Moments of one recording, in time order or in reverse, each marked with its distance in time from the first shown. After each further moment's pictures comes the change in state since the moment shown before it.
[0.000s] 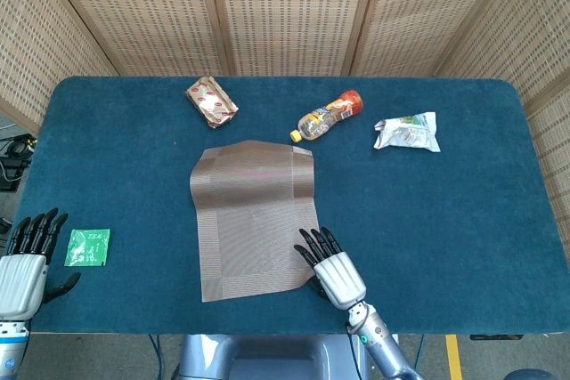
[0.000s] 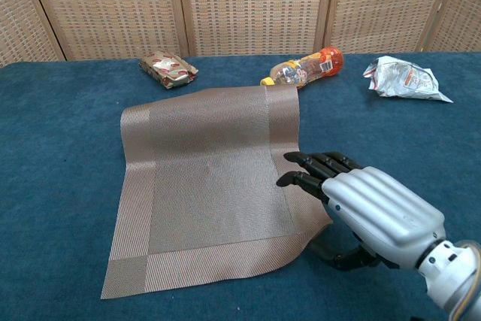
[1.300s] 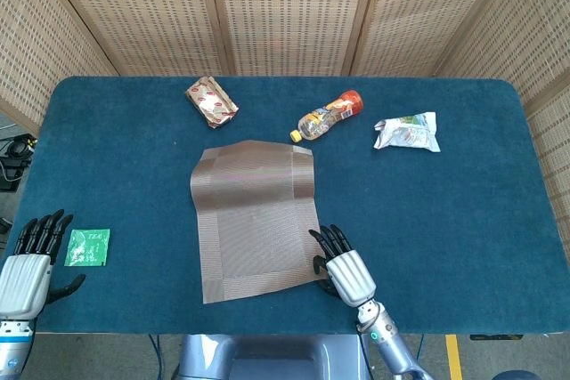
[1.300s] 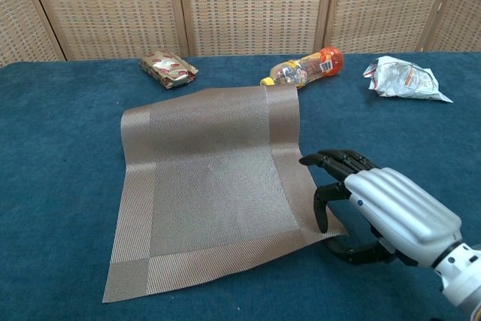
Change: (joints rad) left arm 0.002 0.004 -0.005 -0.017 0.002 -0.033 -0.028; right arm -0.007 -0.059 -0.030 0.221 -0.053 0.117 0.281
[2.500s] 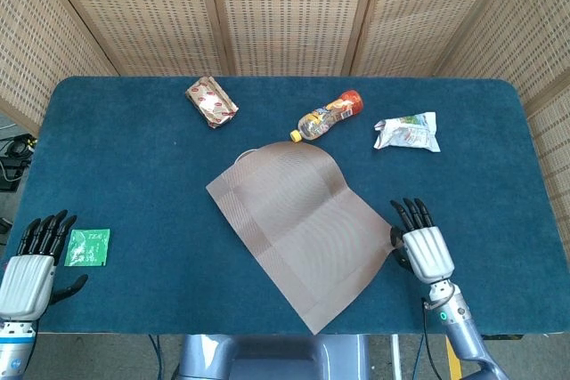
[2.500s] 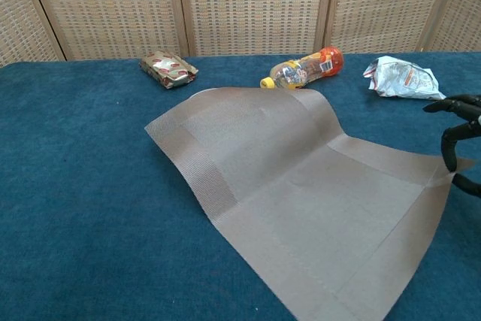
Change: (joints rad) left arm 0.004 -0.009 -0.001 -0.006 0.014 0.003 0.031; right arm -0.023 0.346 0.088 -0.081 0.125 -0.013 -0.022
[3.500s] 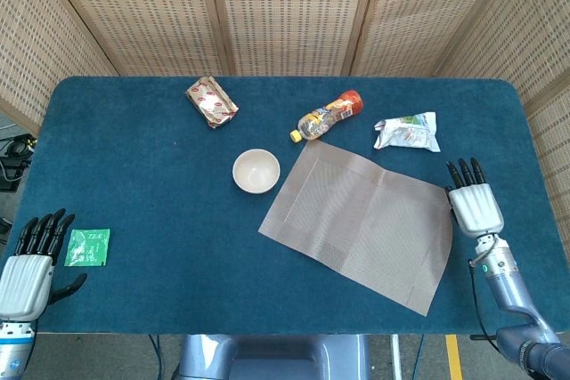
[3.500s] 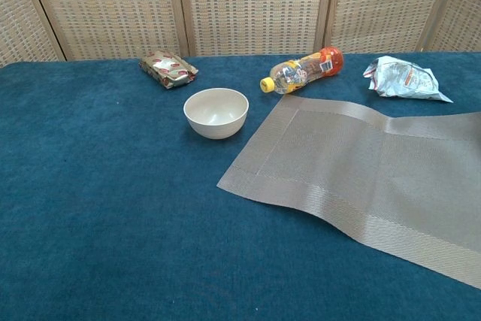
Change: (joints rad) left arm 0.004 -0.004 -0.004 0.007 0.014 0.016 -0.003; right arm 0.116 0.127 0.066 0.197 0.119 -0.218 -0.157
